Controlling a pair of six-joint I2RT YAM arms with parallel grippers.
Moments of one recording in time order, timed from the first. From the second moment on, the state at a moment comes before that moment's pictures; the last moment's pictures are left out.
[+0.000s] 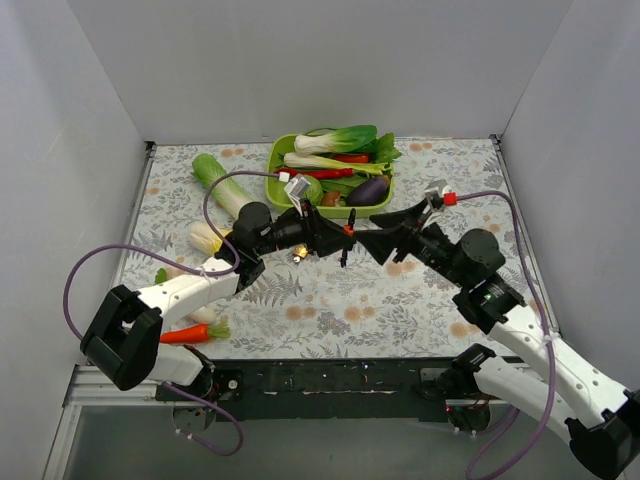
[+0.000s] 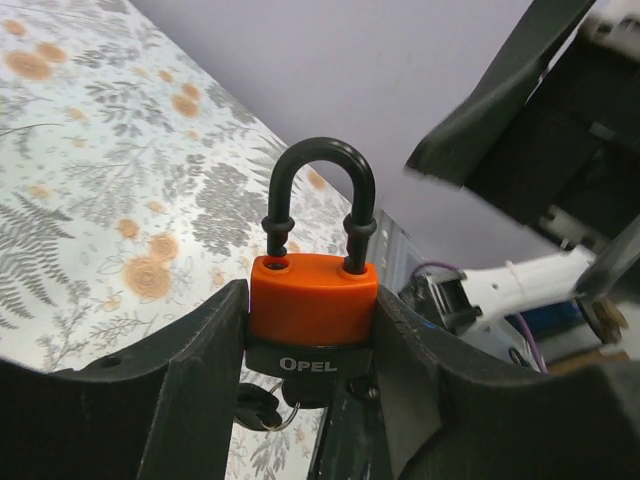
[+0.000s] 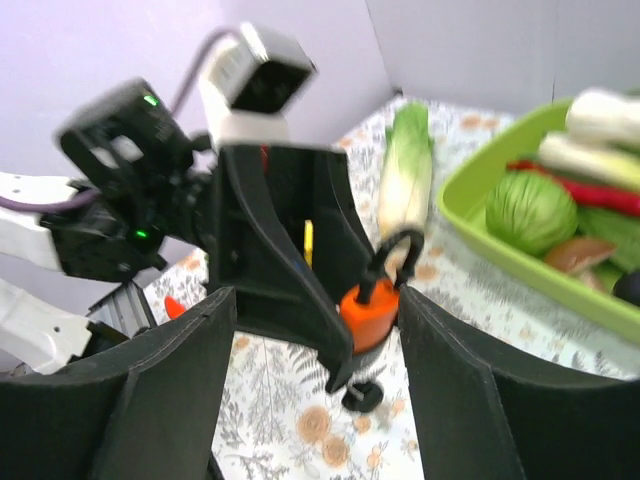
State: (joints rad) left arm -0.66 1.35 0.76 0.64 0.56 -0.71; right arm 0.68 0.82 0.63 0.29 -0.26 0.45
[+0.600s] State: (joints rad) left arm -0.66 1.45 0.86 0.89 1.20 -0.87; right arm 0.59 0.85 1.02 -0.11 -0.67 0.25
